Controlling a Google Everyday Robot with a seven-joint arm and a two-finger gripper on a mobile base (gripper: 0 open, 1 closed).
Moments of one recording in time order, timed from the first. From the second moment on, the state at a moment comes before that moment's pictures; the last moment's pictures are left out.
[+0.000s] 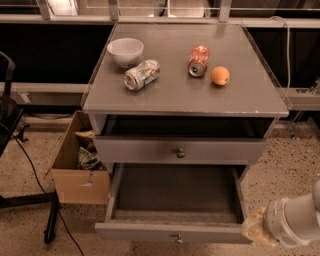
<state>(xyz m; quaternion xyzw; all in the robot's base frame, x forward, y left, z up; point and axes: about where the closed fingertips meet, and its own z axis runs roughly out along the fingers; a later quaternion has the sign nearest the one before) 0.338 -0.240 0.628 -0.53 0.82 0.12 0.18</state>
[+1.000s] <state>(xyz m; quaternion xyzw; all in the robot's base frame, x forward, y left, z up) 0.289 -0.237 0.537 -0.53 0.81 0.19 0.16</state>
